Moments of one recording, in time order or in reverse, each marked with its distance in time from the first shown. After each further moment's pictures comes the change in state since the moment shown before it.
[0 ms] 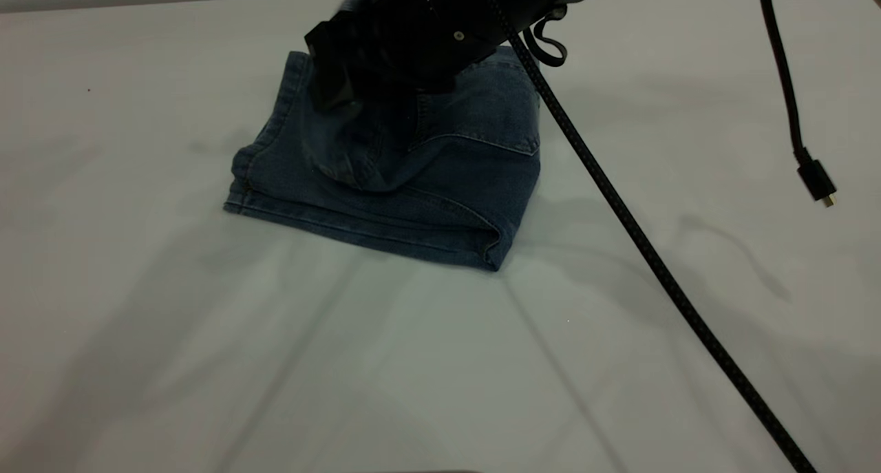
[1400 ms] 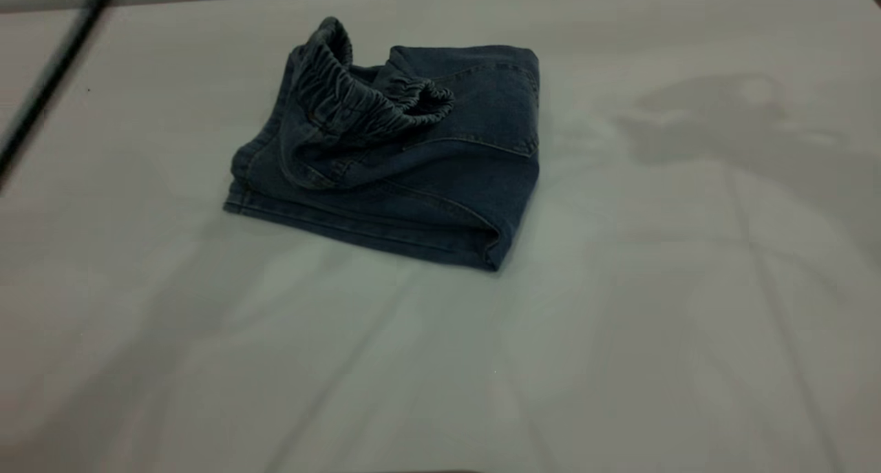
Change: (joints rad) left arm -0.046 0.260 0.002 -0.360 0.366 0.413; right arm -0.497 -0.367 -0.004 -1.088 0.246 0.936
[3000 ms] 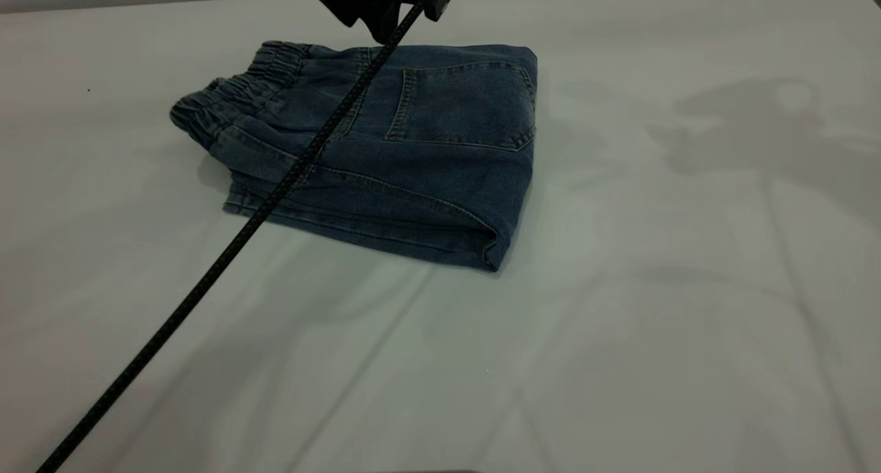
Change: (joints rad) left arm -0.153 0.199 0.000 0.881 -0.390 -0.977; right arm -0.041 -0.052 0.000 -0.019 0.101 0.001
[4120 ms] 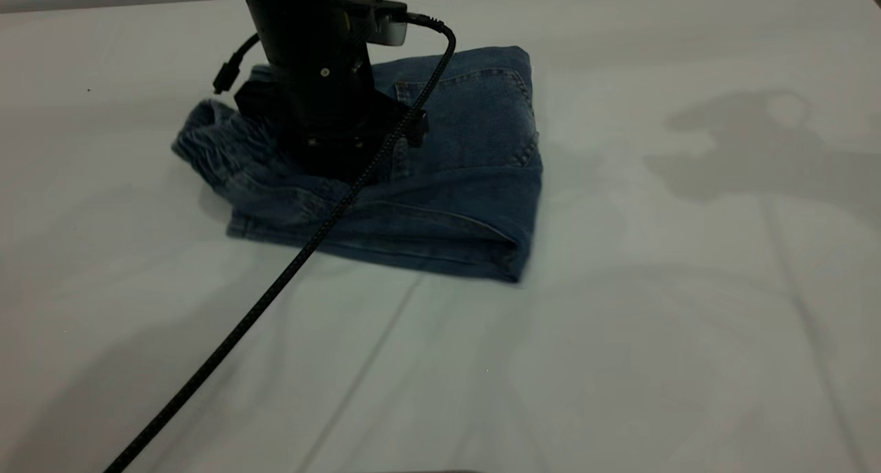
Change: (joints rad) left arm 0.097 0.183 -0.003 -0.505 0.160 0.198; right arm 0.000 0.000 0.000 -0.002 0.167 0.011
